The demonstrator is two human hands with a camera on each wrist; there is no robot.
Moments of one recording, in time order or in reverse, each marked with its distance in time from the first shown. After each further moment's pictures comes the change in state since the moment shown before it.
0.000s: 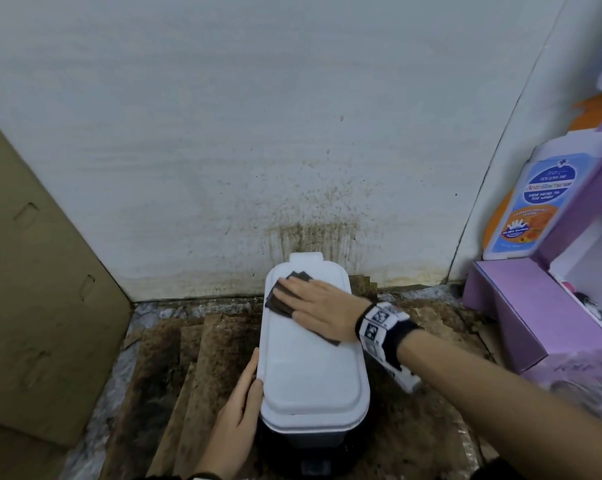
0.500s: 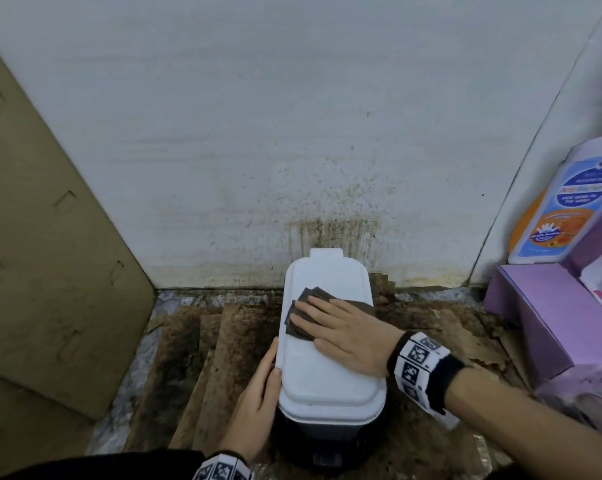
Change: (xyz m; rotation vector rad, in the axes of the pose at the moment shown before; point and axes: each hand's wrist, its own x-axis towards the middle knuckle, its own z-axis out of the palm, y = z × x) left_hand -0.004 -0.003 -0.001 -0.037 0.005 0.017; right_hand -0.036 -0.042 0.006 -0.081 -0.079 -0.066
